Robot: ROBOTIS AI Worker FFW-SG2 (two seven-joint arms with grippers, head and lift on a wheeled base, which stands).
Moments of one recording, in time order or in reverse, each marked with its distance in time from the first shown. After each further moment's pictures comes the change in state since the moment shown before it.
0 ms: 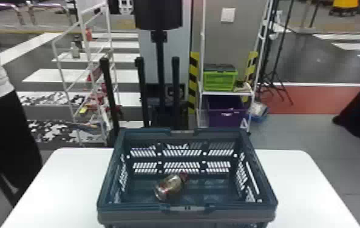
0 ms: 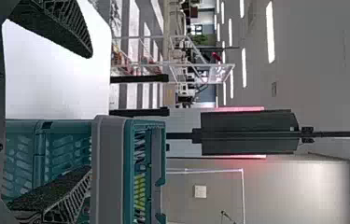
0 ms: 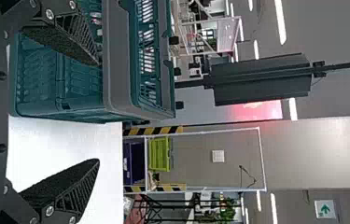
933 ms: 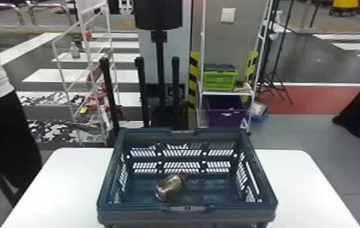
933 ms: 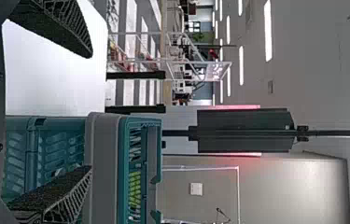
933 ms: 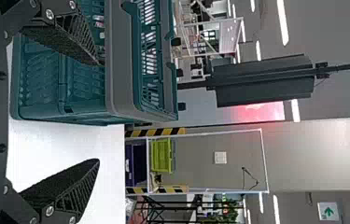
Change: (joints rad) left arm -0.011 0.006 0.000 0.001 0.017 -0.003 -0.022; right arm -0.003 0.008 0.008 -0.004 0.013 0.011 0.000
